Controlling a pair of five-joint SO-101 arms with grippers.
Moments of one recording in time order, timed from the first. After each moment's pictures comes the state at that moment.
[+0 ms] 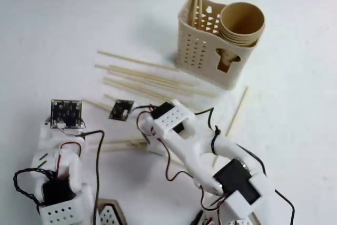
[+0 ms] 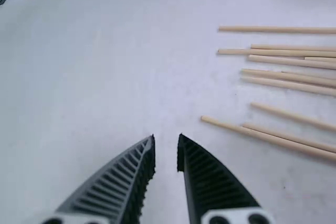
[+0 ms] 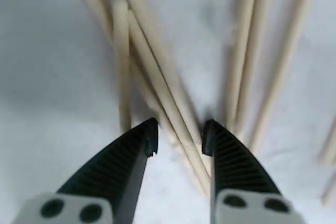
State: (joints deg) left arm -20.6 -104.0 91.9 53.7 -18.9; right arm -41.2 4.0 35.8 59.5 35.1
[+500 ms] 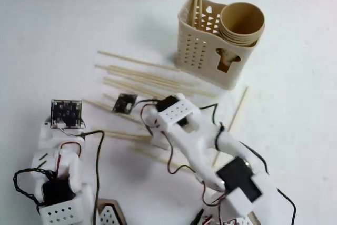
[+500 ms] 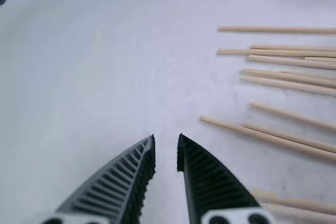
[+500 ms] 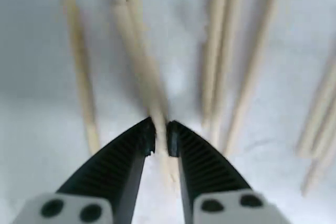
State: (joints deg) left arm -20.6 -104.0 91.9 53.7 -18.9; right arm -37.3 -0.3 33.5 62.7 37.1
